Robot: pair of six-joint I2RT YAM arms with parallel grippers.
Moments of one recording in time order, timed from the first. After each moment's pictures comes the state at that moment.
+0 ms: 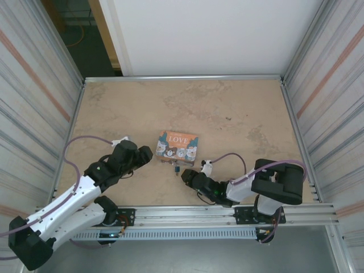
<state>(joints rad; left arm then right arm) -0.66 0.79 0.58 -0.56 -0.16 -1.00 1.27 1.57 0.32 0.67 0.48 1.46</state>
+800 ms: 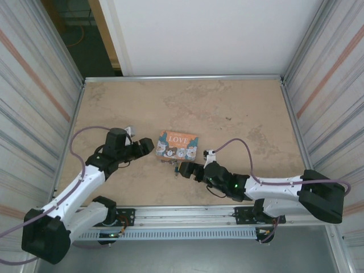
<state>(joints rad) -0.36 0.97 0.58 -0.33 0.28 -0.69 1.15 1.16 0.34 0.36 0.25 1.10</state>
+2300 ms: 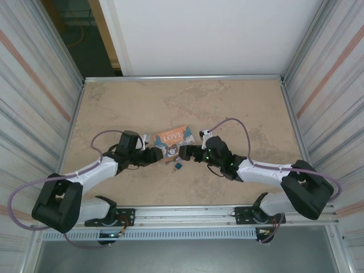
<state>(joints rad) -0.42 1.24 0.50 -0.11 0.50 -0.70 0.83 1.34 0.52 0.35 -0.04 0.74</state>
